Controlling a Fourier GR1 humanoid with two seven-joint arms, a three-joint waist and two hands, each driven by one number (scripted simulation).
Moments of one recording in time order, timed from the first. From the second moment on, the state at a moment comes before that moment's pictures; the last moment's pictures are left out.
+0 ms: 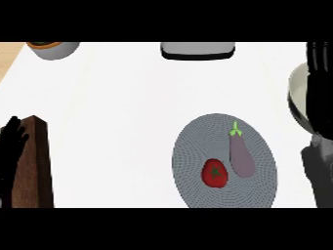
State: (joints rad) left arm 0.08 0.54 -0.10 -1.57 0.39 0.40 0.21; right arm -0.40 -0.25 -0.01 -1.72 -0.16 -0.17 -0.19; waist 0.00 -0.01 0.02
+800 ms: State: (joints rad) left arm -0.14 0.56 -0.02 -1.61 0.39 0.30 -0.01; right arm -0.16 -0.05 0.62 -1.70 0.47 -0.49 -0.03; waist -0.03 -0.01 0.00
